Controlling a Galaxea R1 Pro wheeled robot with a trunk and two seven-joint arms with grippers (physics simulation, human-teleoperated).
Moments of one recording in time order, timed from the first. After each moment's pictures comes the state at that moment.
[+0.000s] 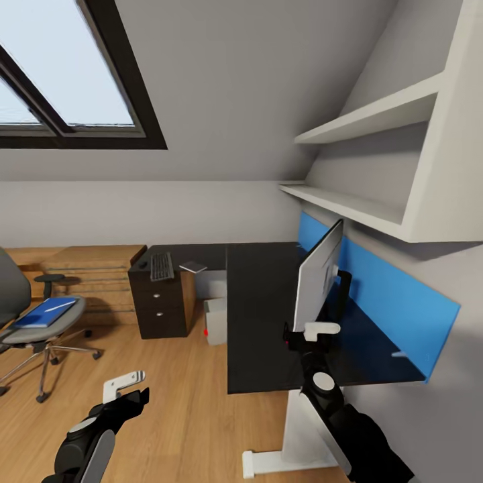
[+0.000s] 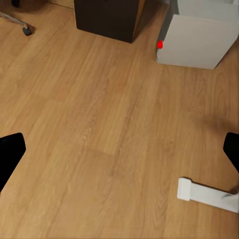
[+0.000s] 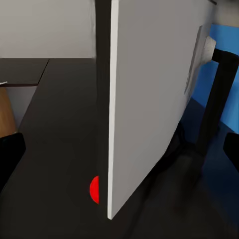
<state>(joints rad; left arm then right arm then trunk) -0.09 0.02 0.05 -1.53 0.33 0.65 0.36 -0.41 -0.05 0.46 -1.29 -0.23 0.17 -0.55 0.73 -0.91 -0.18</state>
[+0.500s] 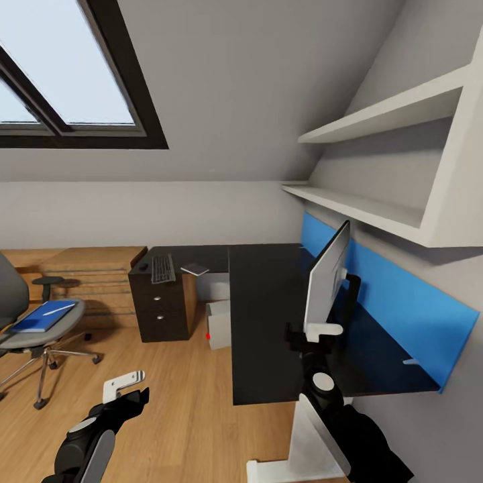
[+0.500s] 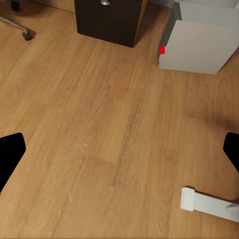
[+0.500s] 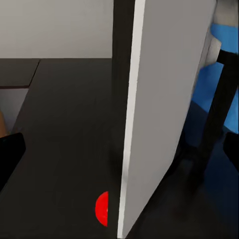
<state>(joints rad) -0.09 0.02 0.05 -1.53 0.33 0.65 0.36 -0.41 -0.05 0.46 -1.28 -0.23 0.17 -0.59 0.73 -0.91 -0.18</state>
